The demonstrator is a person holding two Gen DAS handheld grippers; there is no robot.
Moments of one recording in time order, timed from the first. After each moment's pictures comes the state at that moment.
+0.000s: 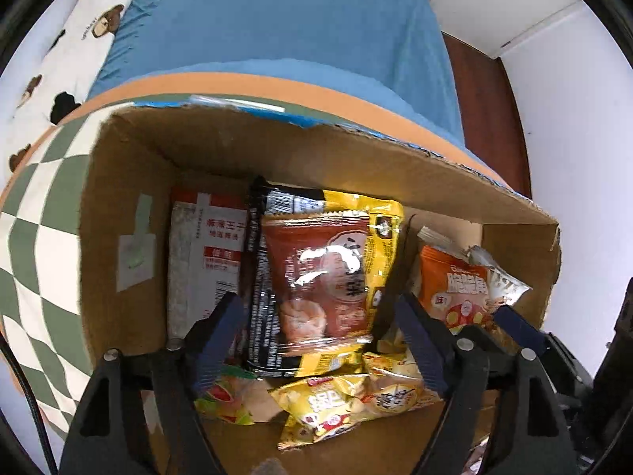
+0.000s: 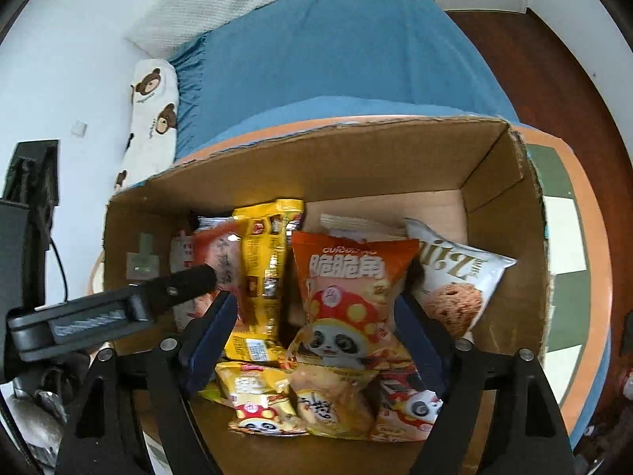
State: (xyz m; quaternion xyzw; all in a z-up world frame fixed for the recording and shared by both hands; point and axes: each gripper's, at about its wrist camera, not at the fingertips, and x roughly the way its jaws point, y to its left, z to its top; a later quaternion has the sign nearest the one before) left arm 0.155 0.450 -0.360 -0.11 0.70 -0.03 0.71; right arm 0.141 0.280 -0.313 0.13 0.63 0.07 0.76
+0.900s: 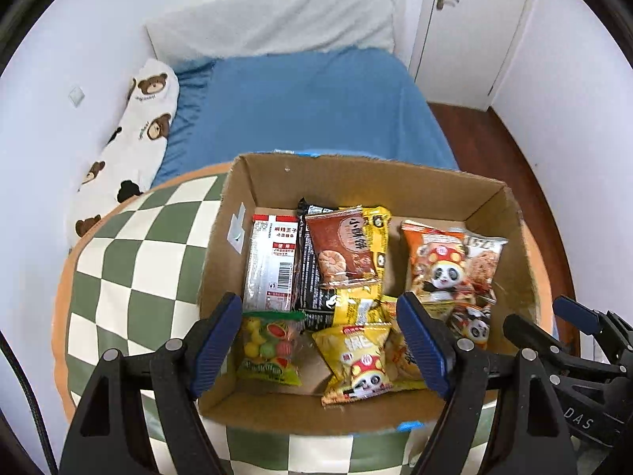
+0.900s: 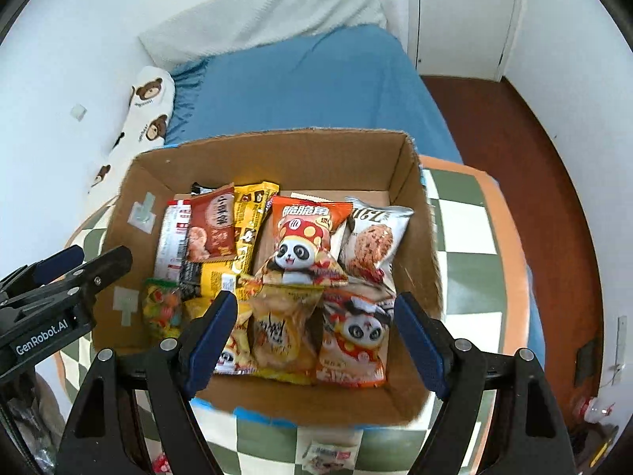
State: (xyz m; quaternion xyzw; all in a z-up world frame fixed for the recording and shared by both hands) left arm 0.022 0.439 -0.250 -0.01 0.53 0.01 0.85; right arm 0.023 0.272 -0.235 0.03 0.55 0.02 0.84
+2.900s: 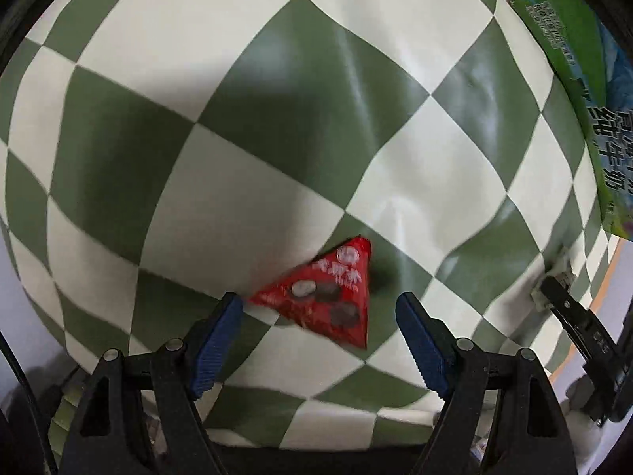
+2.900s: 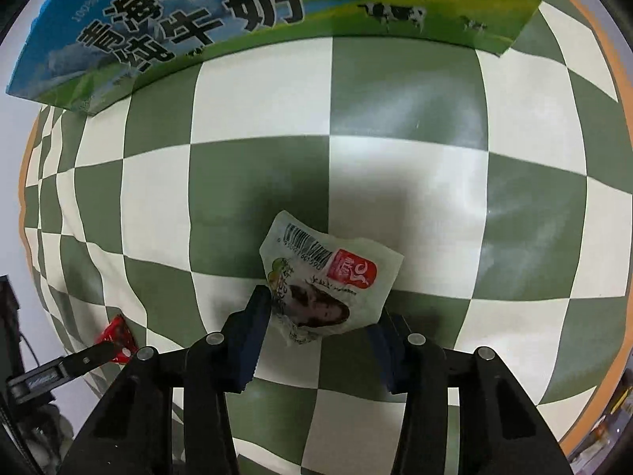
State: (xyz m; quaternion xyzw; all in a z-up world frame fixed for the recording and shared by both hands) left arm -0.239 0.577 -0.475 -0.25 0.73 0.13 0.62; right arm -0.173 0.302 -0.443 0.06 0.70 0.05 0.71
